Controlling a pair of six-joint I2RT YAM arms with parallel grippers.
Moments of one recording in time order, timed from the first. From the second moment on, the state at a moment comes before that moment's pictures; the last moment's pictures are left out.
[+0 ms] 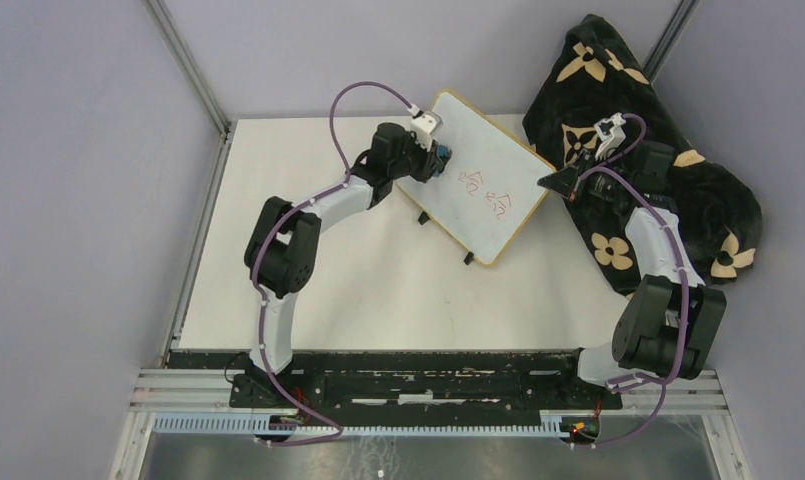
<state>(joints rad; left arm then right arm) -0.54 2.09 1.55 0.21 0.29 0.05 -0.27 1.45 1.07 -0.17 -0.99 0.10</state>
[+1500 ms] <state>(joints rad) -0.60 2.04 1.43 0.28 0.28 -0.02 -0.27 1.45 1.08 -0.17 -0.99 0.10</state>
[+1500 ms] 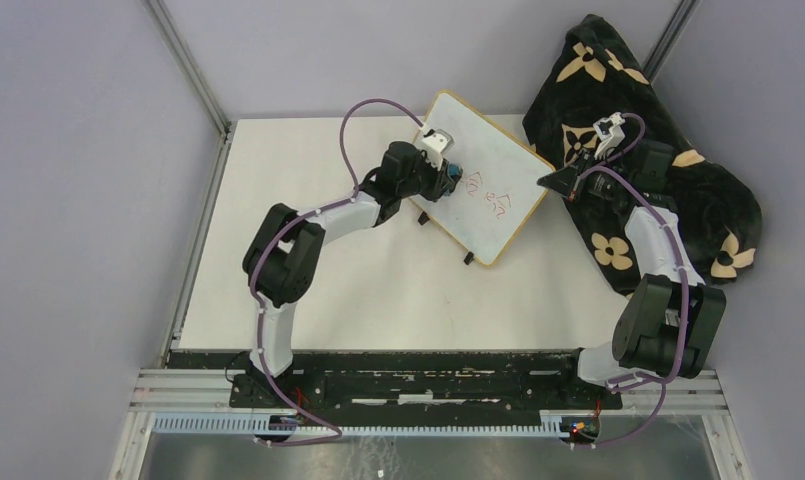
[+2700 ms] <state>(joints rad) -0.51 2.09 1.48 0.27 0.26 -0.02 -0.26 1.46 1.08 -0.17 -0.99 0.10</state>
